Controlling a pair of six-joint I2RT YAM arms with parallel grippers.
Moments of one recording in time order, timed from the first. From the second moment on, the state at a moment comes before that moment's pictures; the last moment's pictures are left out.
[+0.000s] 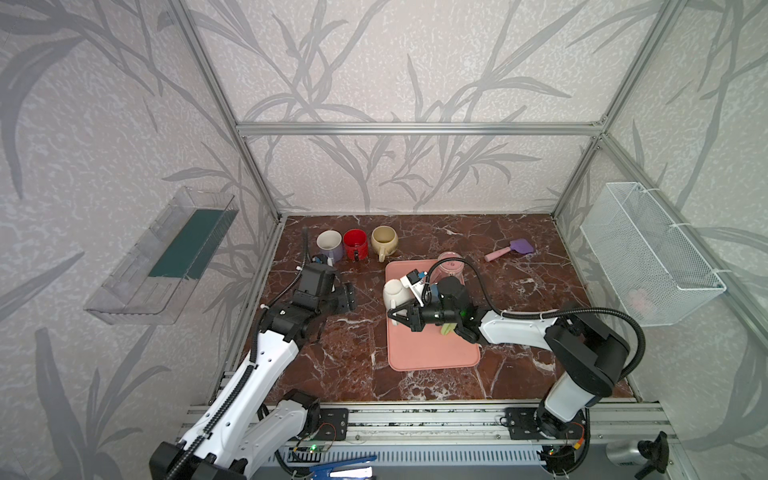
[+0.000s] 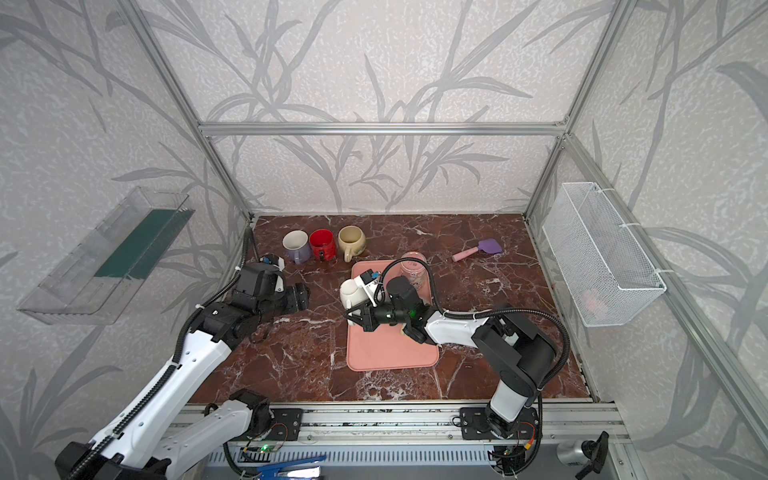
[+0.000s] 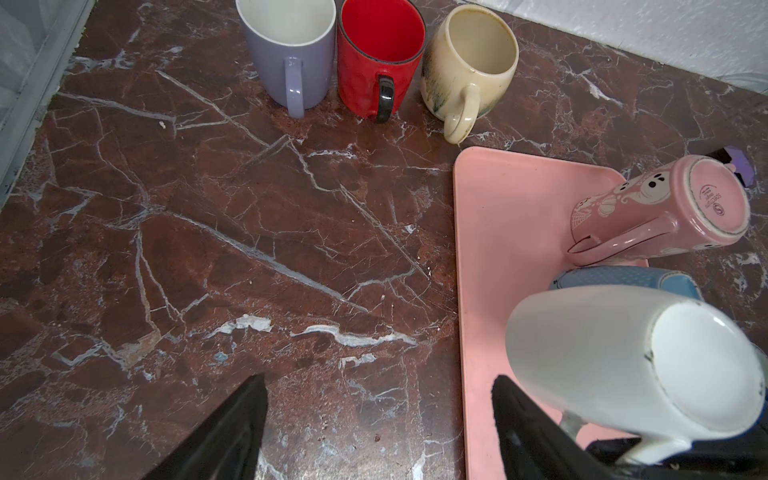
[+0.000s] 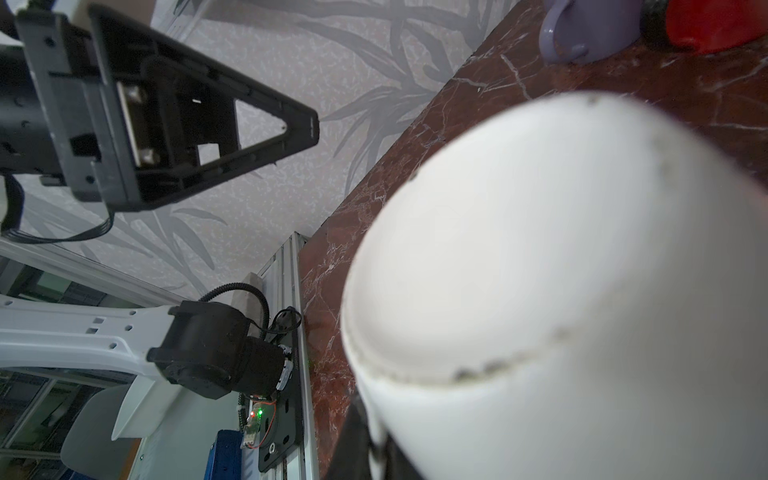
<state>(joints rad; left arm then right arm) -0.31 0.95 0.89 -0.75 -0.12 -0.45 0.83 1.68 0.77 0.60 -0.60 0.55</state>
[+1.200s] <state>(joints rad) -0.31 0.95 0.87 -0.73 -0.07 -0.42 0.92 1.70 0.44 0.93 -0.35 0.67</state>
